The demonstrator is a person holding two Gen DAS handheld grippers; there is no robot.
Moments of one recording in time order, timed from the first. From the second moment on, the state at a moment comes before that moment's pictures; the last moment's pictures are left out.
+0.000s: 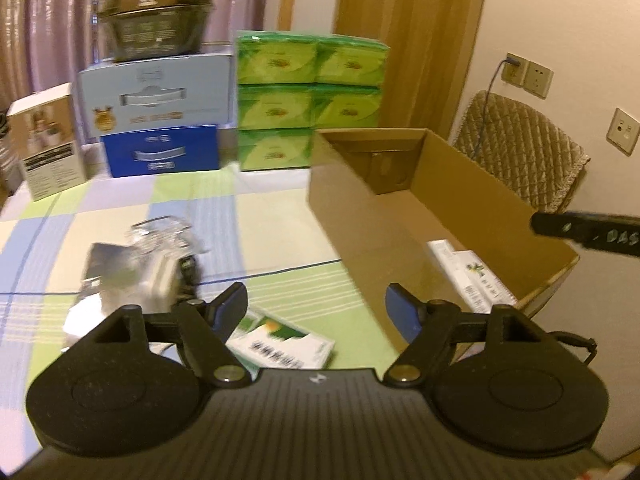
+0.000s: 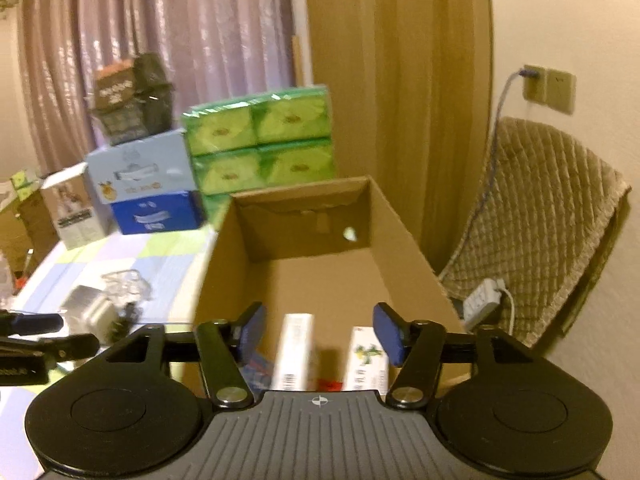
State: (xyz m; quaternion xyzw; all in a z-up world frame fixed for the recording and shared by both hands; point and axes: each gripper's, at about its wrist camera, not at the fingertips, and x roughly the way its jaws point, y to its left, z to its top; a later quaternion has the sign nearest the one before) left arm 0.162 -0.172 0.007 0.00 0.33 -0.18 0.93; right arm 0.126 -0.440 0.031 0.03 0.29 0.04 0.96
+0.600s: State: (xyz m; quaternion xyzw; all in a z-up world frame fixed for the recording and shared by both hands) left arm 0.096 -0.044 0.018 0.02 0.32 -0.09 0.94; right arm 0.090 -0.321 0.052 0.01 0.27 0.15 0.95
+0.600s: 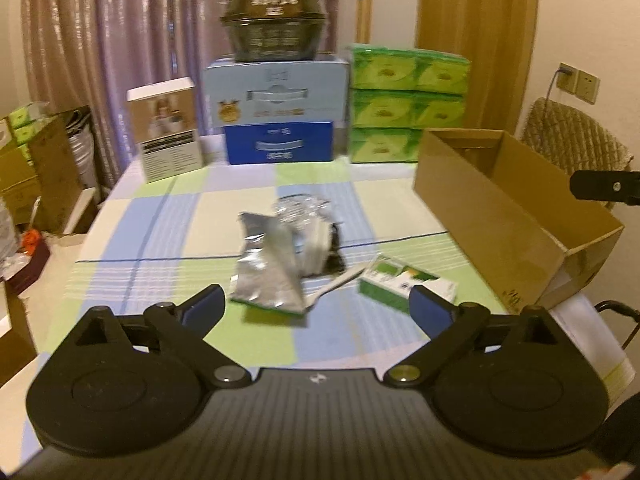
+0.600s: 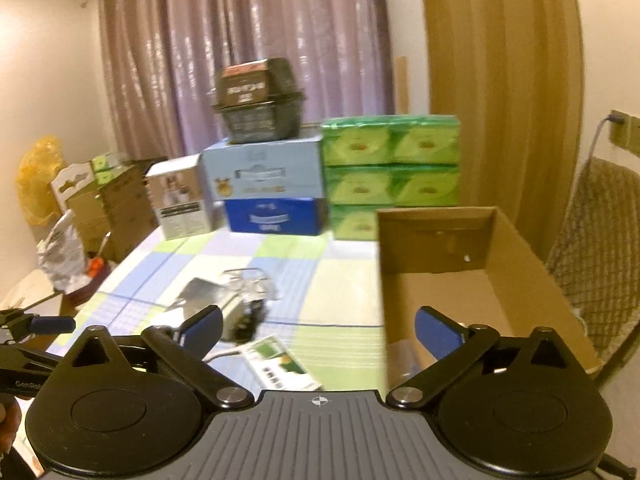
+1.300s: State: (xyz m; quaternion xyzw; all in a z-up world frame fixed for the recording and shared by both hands) left arm 0.106 0.003 -0.016 0.02 0.36 -0.06 0.93; right arm 0.089 -0.266 -0.007 -0.03 0.32 0.20 0.93
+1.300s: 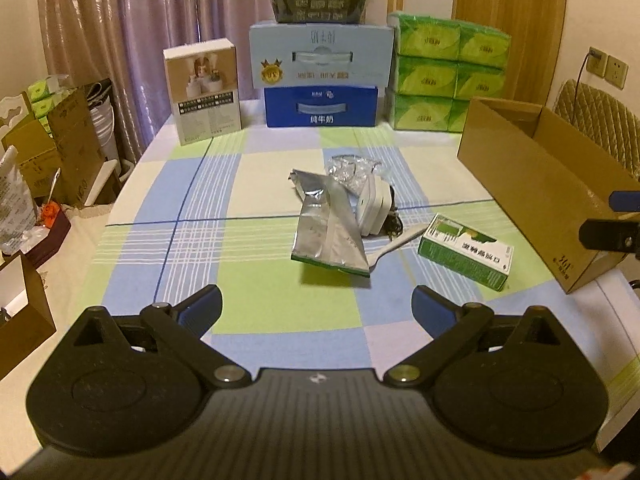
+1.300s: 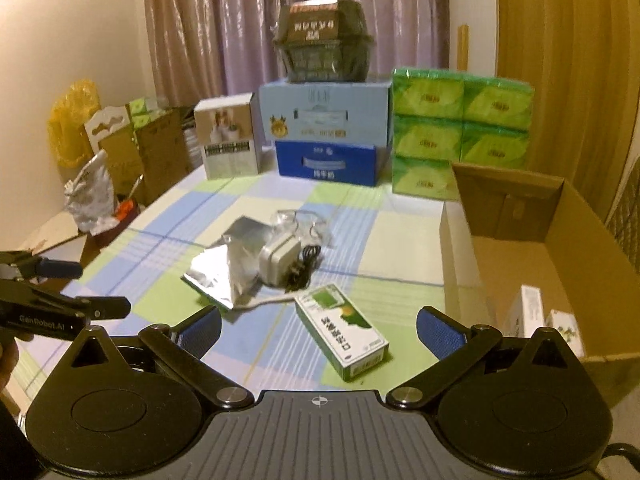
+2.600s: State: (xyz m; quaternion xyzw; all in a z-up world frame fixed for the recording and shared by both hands) left arm 0.268 -0.017 -0.107 0.04 0.44 -0.12 0.89; right arm 0.220 -0.229 -0.129 -0.16 0.41 0.21 0.87
